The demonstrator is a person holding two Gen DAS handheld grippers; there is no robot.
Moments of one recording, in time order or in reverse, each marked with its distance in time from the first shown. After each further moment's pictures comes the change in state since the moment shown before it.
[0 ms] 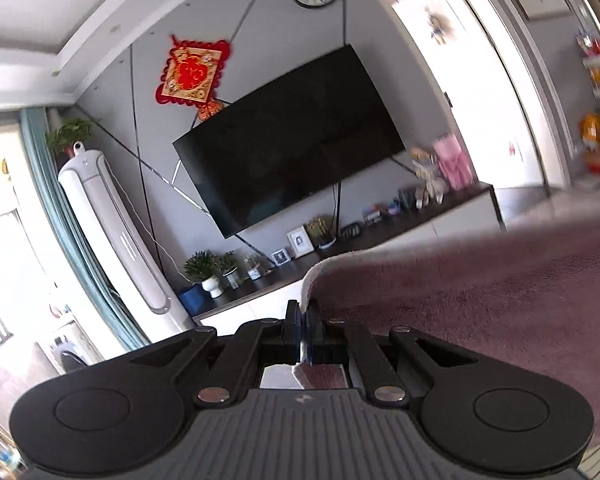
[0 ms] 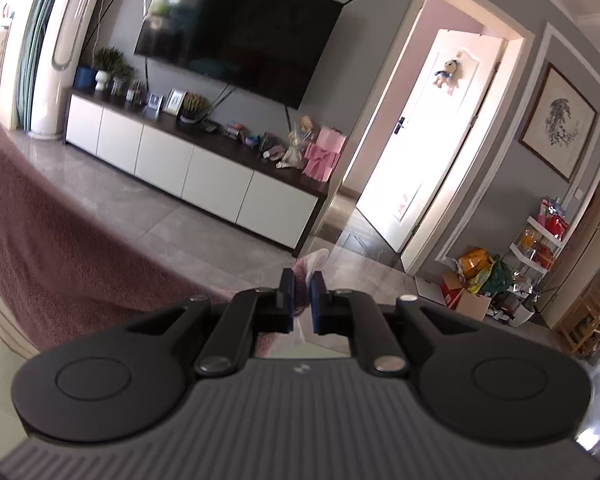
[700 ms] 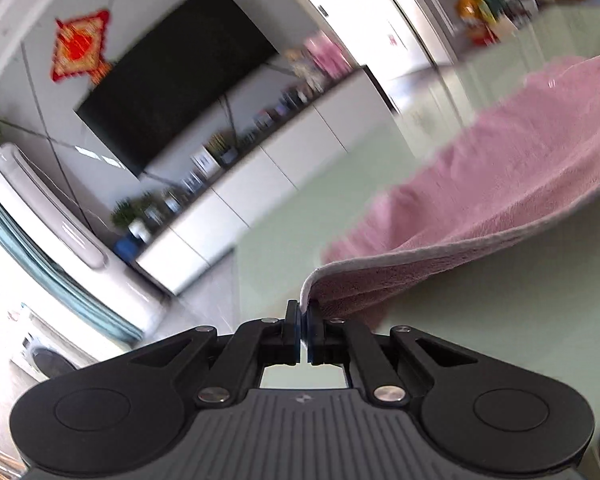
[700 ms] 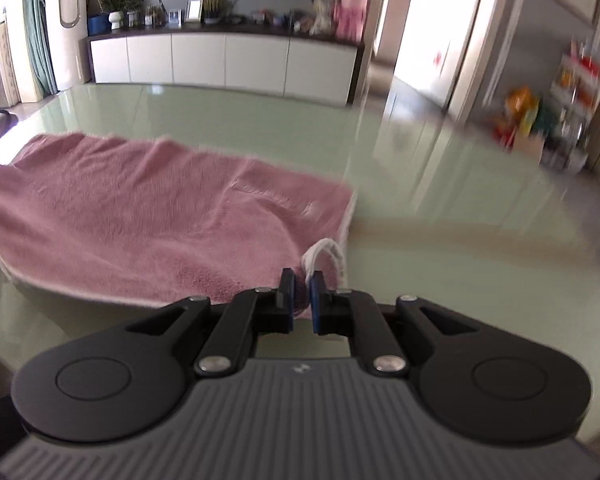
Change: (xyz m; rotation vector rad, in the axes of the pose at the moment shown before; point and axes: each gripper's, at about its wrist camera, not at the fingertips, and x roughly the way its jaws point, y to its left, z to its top) left arm -0.163 -0.111 -0.286 0.296 0.255 -0.241; right arm -0.079 0.064 -0.273 0.239 0.360 0.177
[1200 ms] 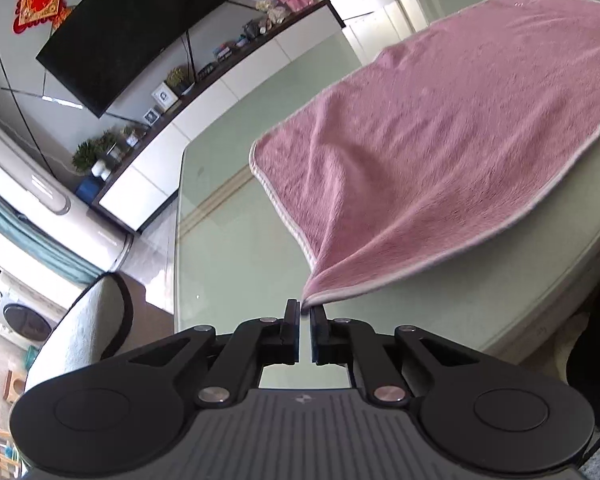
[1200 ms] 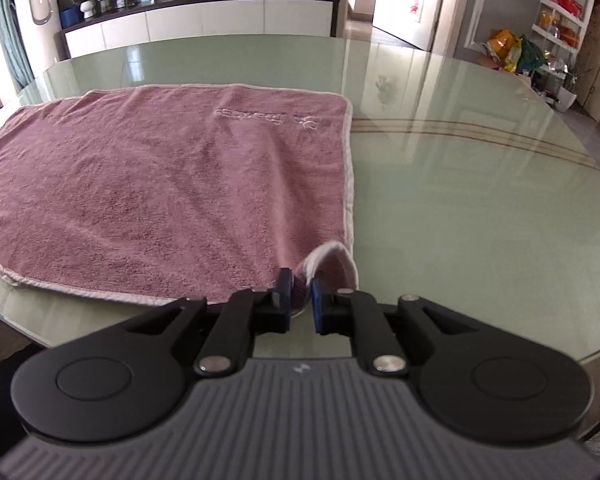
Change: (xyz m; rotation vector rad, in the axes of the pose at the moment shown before) left arm -0.005 -0.010 -0.065 0.005 0.158 -0.061; right arm 0.015 -0.004 -0.042 0.083 0.068 -0.056
